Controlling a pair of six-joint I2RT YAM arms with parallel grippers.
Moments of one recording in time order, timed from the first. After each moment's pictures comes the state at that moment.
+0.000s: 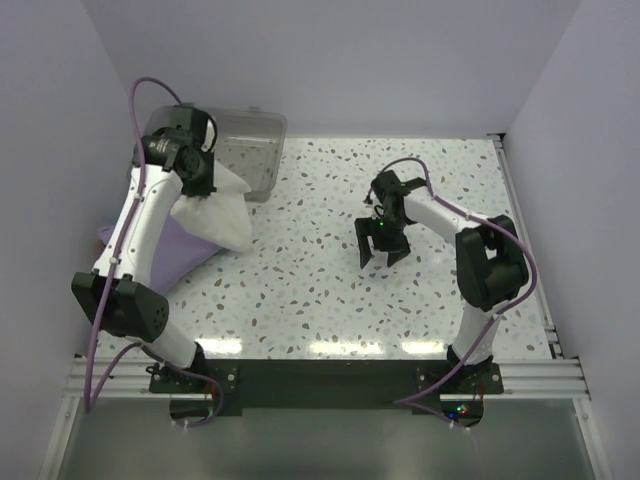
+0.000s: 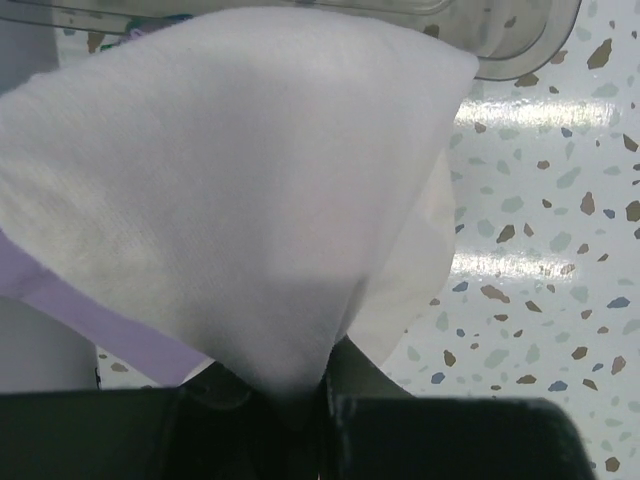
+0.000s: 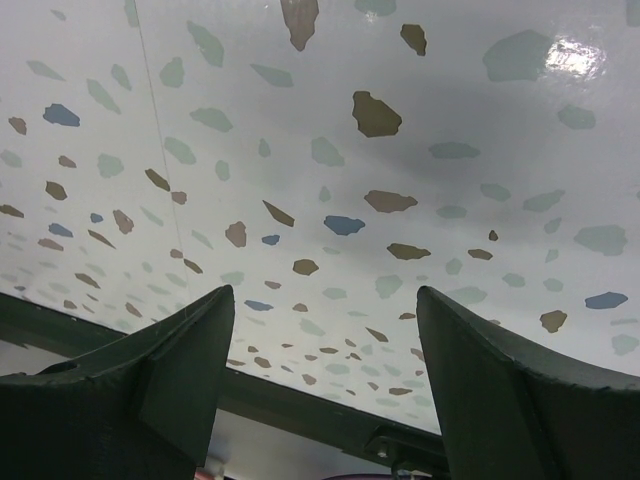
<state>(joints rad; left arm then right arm) -0.16 1.59 1.73 -1.16 -0.21 -0.12 0.41 1.86 1.35 -0.95 -0.21 0.27</state>
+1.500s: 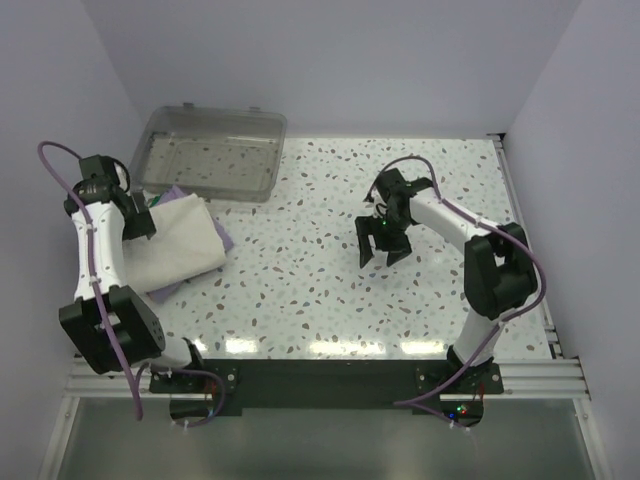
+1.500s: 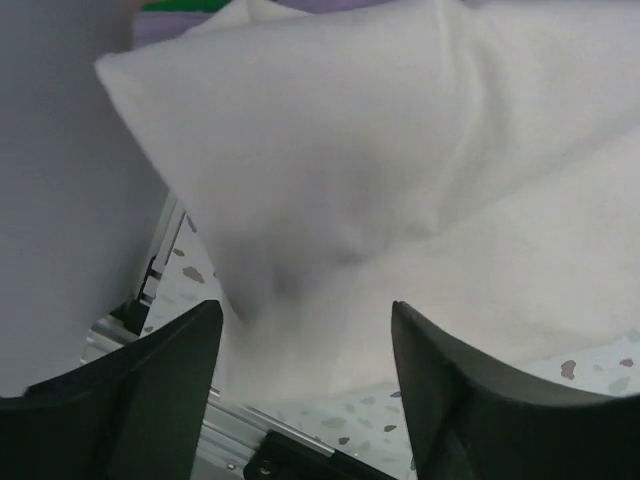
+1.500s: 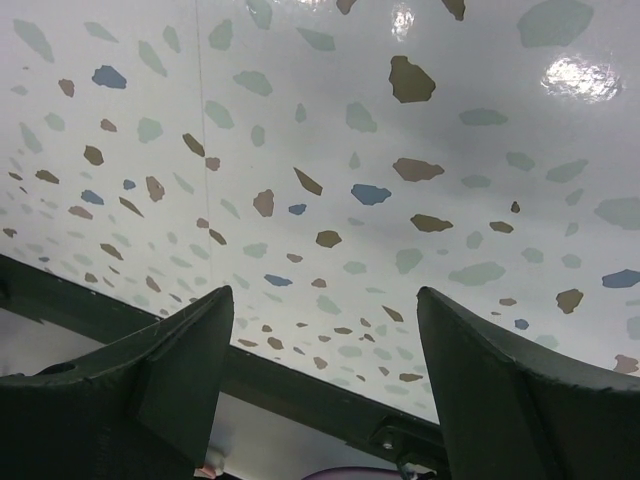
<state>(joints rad) 0.37 1.42 1.31 -0.99 -0.17 -0.02 0.41 1.80 1.33 -0.96 -0.26 0.26</state>
